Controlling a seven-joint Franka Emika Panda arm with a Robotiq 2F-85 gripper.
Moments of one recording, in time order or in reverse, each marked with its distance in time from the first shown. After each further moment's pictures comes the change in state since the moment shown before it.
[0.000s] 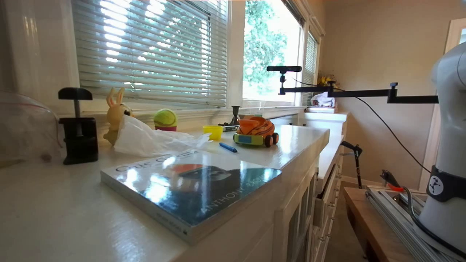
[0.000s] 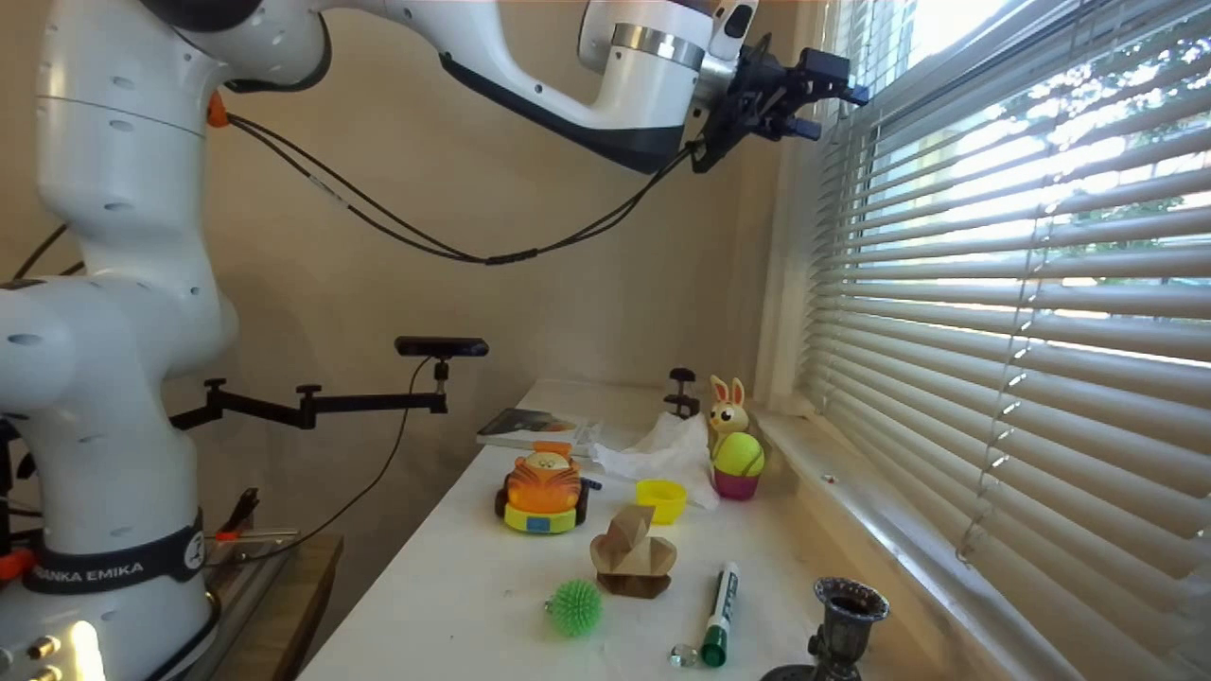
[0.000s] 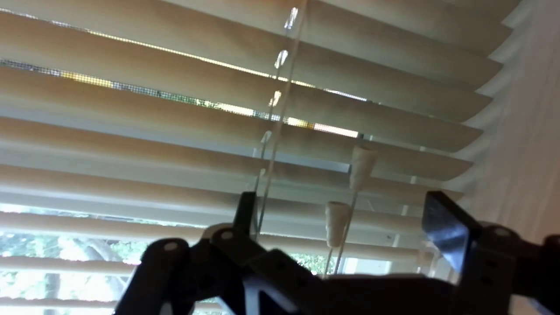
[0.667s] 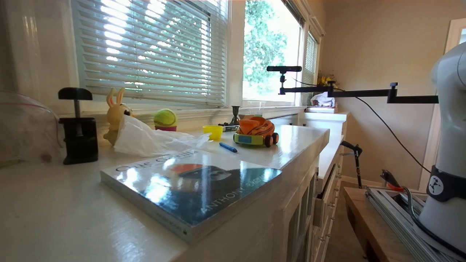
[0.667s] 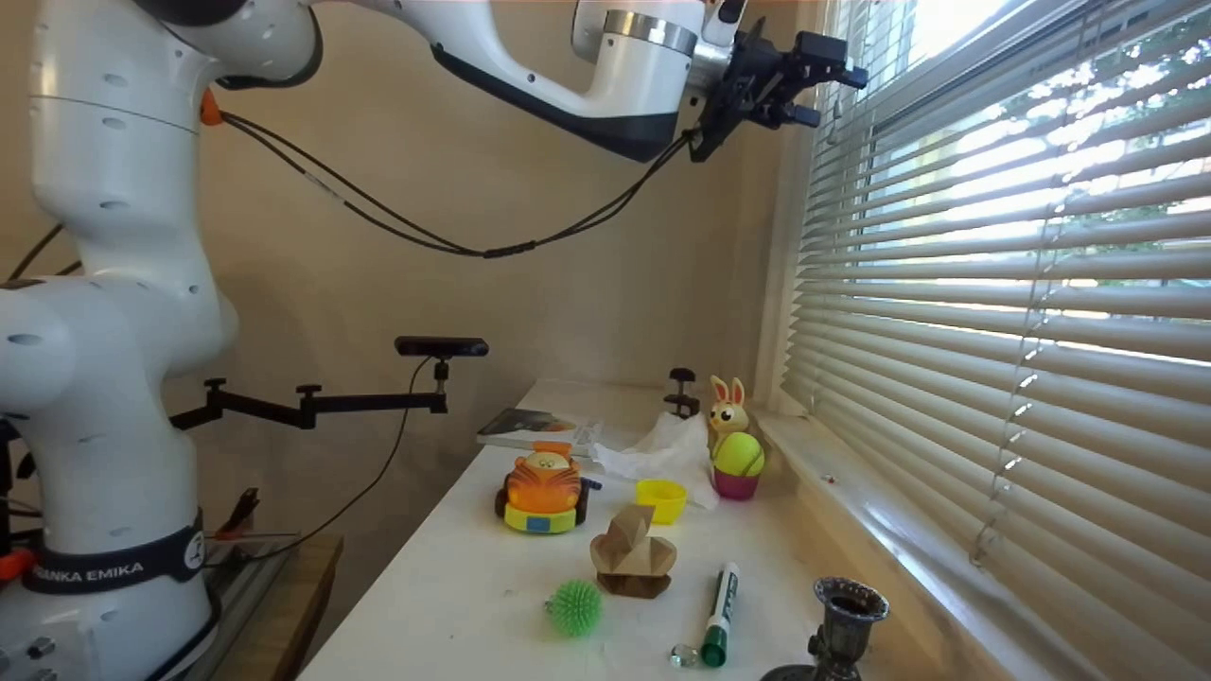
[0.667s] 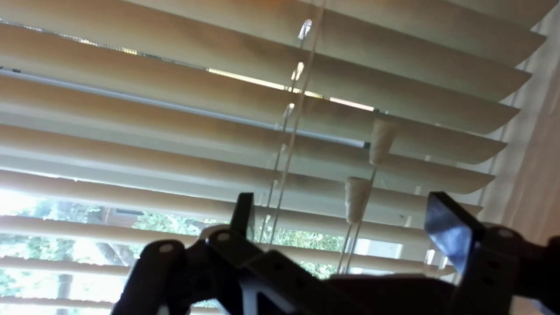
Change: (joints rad) arm -0.001 -0.027 0.002 -0.004 0.000 -0.030 0.000
